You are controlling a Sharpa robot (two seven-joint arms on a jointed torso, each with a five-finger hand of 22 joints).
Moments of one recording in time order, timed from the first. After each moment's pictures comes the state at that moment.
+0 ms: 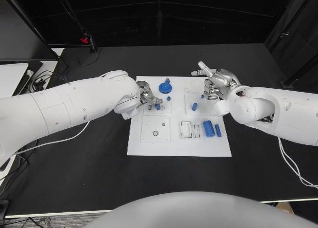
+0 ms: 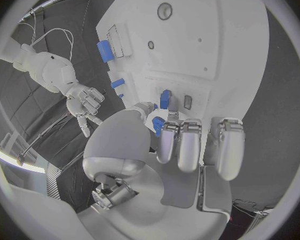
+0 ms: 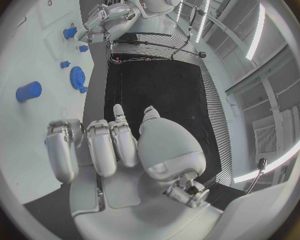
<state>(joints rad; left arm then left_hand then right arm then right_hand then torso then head) 1.38 -0.37 -0.23 1.17 -0.80 -0.02 -0.52 1.10 -0.01 0.16 0.29 0.55 0.73 0.11 0.53 0.60 1.47 0.05 1.57 1.31 1.47 -0.01 1.57 1.31 0.01 1.47 0.10 1.57 1.31 1.16 -0.94 -0.06 1.50 -0.08 -0.34 0.30 1.14 0.28 -0.29 0.29 0.31 0.57 0.17 0.52 0.07 1.46 0.16 1.57 1.31 1.47 0.10 1.57 1.31 0.01 1.47 0.21 1.55 1.31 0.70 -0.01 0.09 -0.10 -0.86</state>
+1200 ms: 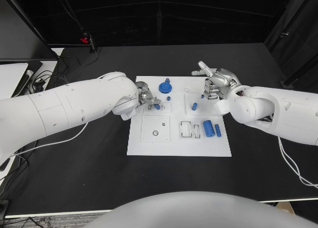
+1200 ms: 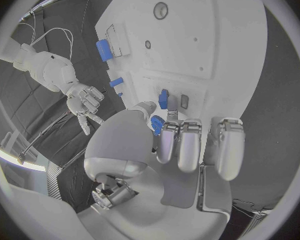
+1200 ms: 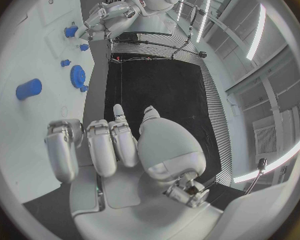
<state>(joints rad) 1.37 -0.38 -0.23 1.18 -0.80 -0.04 -0.51 1.13 0.02 0.16 0.29 0.56 0.75 0.10 0.56 0.58 1.47 0.05 1.57 1.31 1.47 -0.01 1.57 1.31 0.01 1.47 0.10 1.57 1.31 1.16 -0.93 -0.06 1.49 -0.08 -0.34 0.29 1.14 0.28 -0.29 0.29 0.31 0.57 0.17 0.52 0.07 1.46 0.16 1.57 1.31 1.47 0.10 1.57 1.31 0.01 1.47 0.21 1.55 1.31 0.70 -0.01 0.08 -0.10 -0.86</state>
